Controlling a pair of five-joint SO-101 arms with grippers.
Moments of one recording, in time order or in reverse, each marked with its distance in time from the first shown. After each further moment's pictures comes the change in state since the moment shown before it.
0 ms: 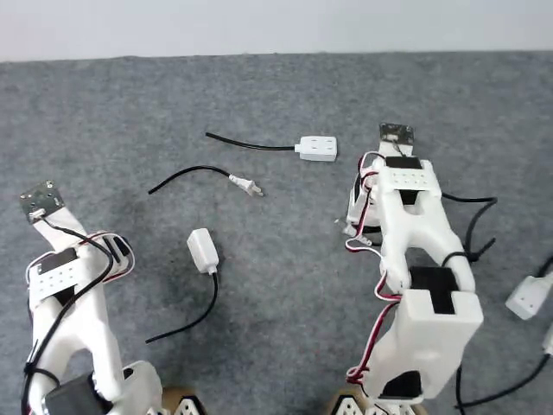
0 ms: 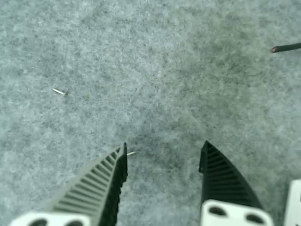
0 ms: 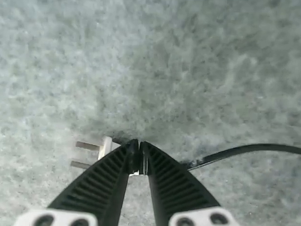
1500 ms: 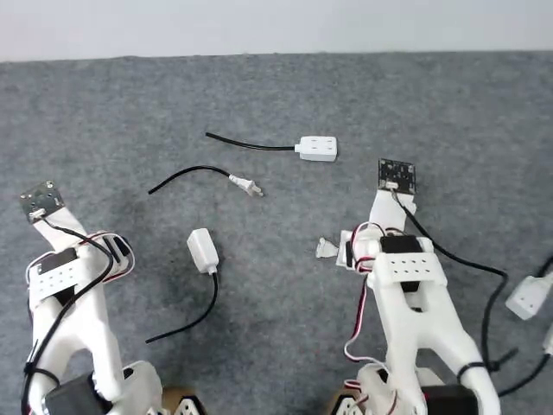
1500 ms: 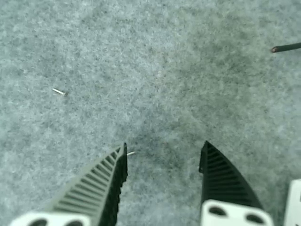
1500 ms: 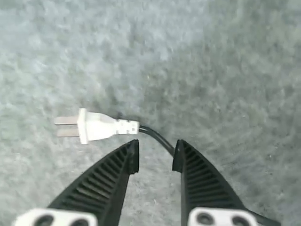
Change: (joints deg) left arm 0.0 0.0 0.0 0.0 -0.3; right arm -3.4 -42.5 44.9 -16.6 -4.8
